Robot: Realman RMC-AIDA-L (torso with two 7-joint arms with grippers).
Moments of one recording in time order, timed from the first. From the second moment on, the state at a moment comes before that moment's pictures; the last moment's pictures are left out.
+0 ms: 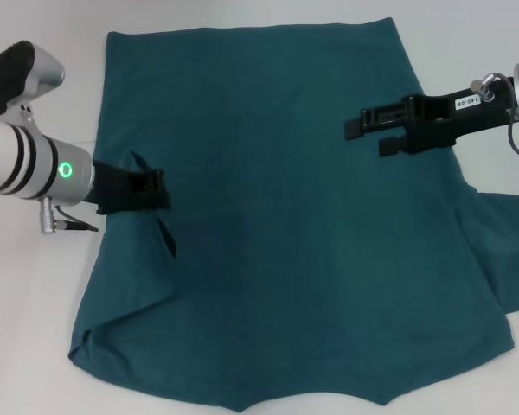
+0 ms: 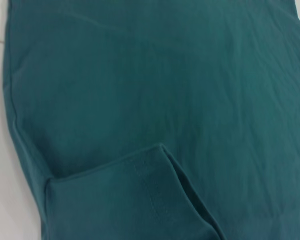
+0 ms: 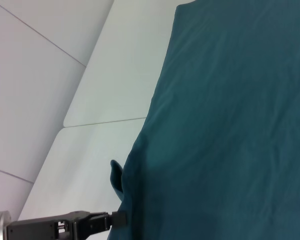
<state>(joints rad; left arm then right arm) -0.95 -2.08 0.76 0.62 2.62 1.05 -2.78 0.88 1.83 -0.79 -0.59 -2.17 -1.40 2.55</state>
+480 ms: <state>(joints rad) -0.94 -2.09 0.77 0.64 2.51 1.10 -2.64 0.87 1.83 -0.79 -0.59 -2.17 -1.39 2.54</state>
